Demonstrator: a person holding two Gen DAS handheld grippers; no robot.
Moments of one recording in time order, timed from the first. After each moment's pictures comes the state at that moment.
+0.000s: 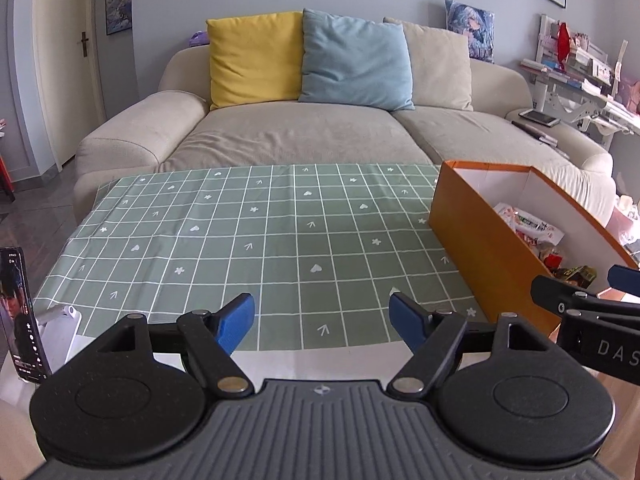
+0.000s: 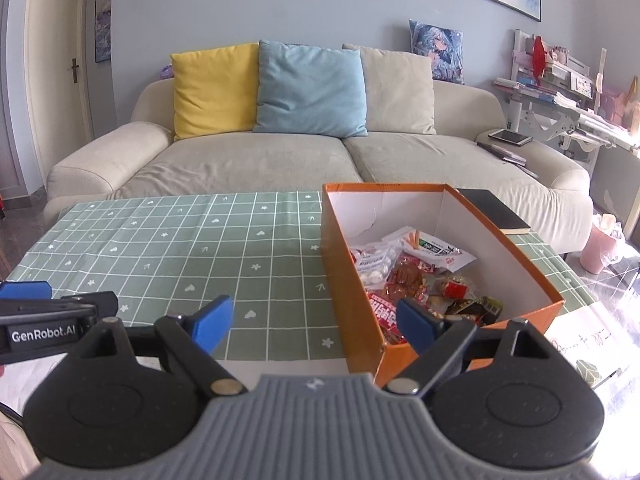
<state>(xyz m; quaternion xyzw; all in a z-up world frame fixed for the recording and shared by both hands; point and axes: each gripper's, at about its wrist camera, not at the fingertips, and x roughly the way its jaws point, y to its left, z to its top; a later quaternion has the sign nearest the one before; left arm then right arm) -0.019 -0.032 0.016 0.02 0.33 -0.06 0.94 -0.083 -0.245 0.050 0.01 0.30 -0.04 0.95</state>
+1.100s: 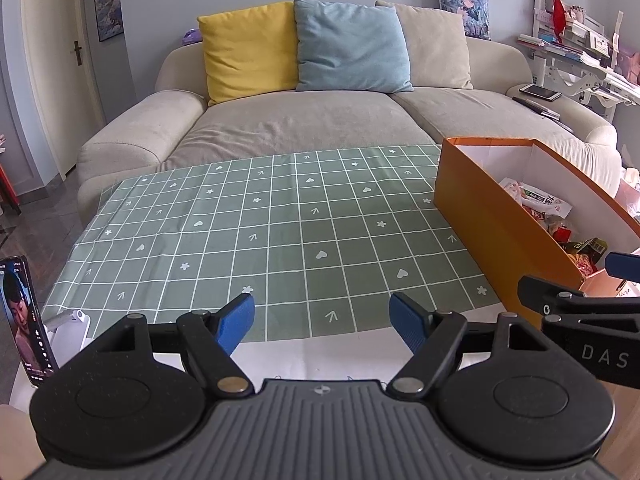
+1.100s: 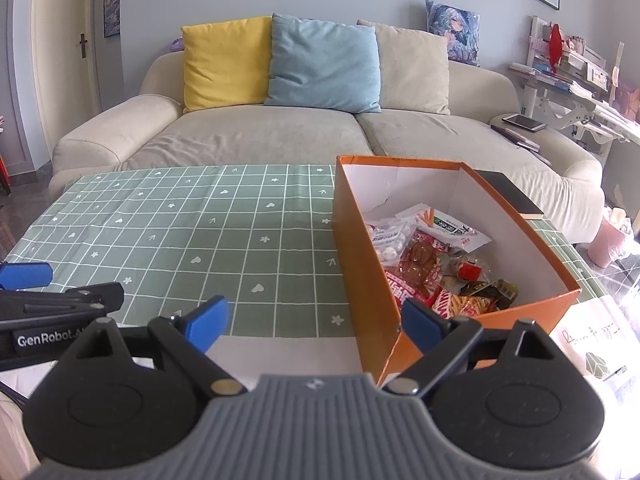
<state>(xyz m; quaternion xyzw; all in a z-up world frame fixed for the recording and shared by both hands) -0.021 -0.038 0.013 0.05 0.35 -0.06 0.94 -0.076 -0.239 0.037 0.00 0.34 -0.02 0.94</state>
